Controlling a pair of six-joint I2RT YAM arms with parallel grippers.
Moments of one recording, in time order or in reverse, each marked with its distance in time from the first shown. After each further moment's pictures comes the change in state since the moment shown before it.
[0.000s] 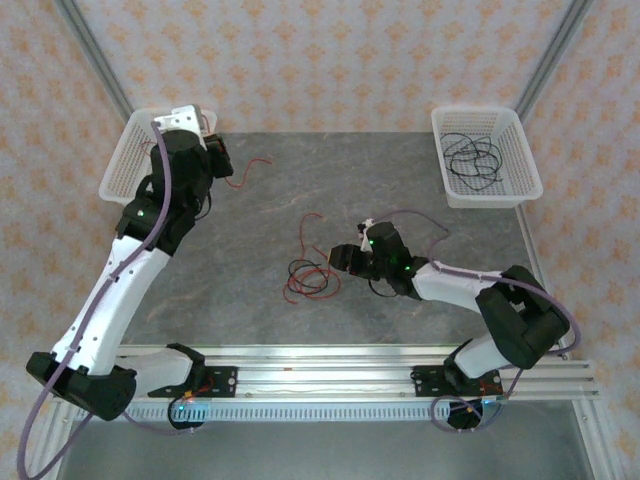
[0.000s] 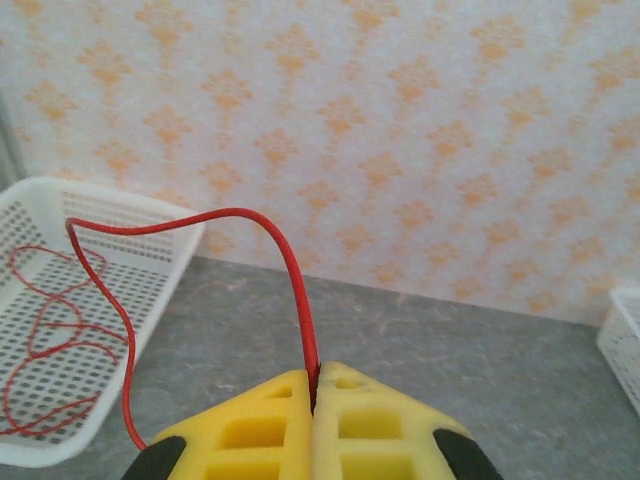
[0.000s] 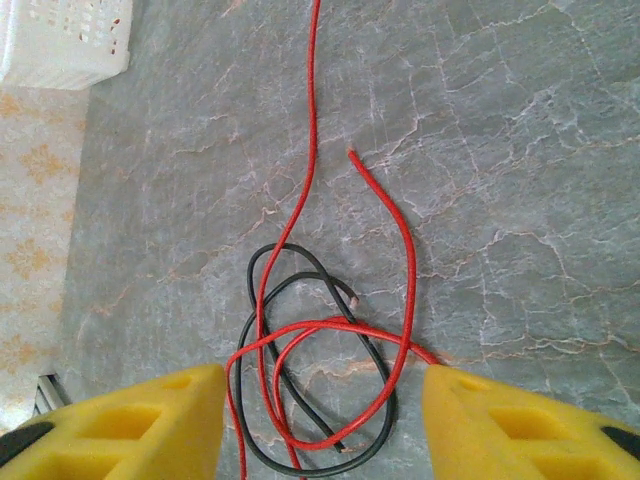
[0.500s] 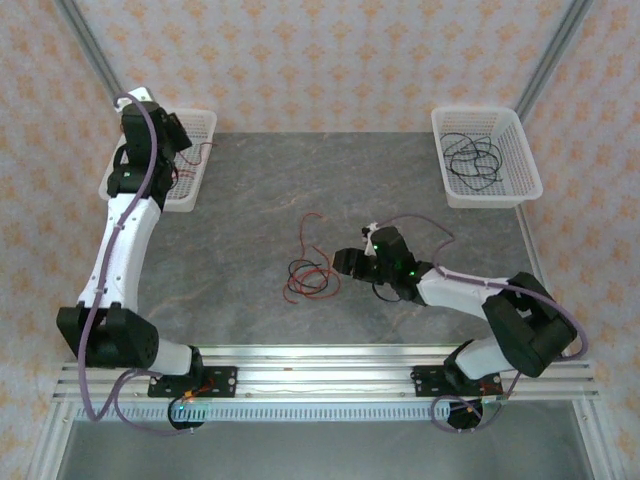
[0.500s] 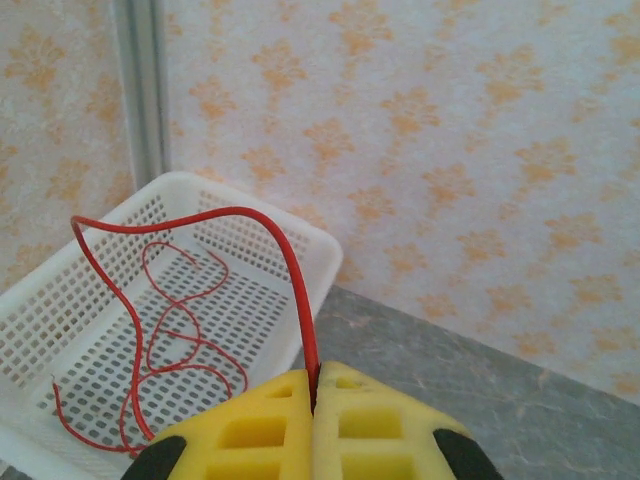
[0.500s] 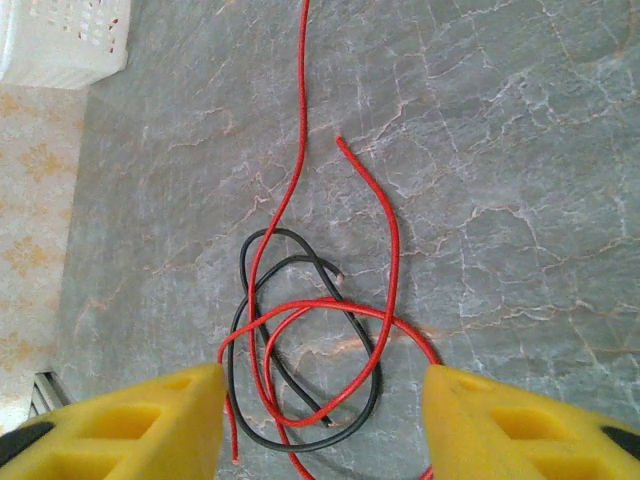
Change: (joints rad) left arm 0.358 0.233 0.062 0.113 0.109 -0.005; right arm 0.000 -0.052 -0.056 0.004 0.014 0.004
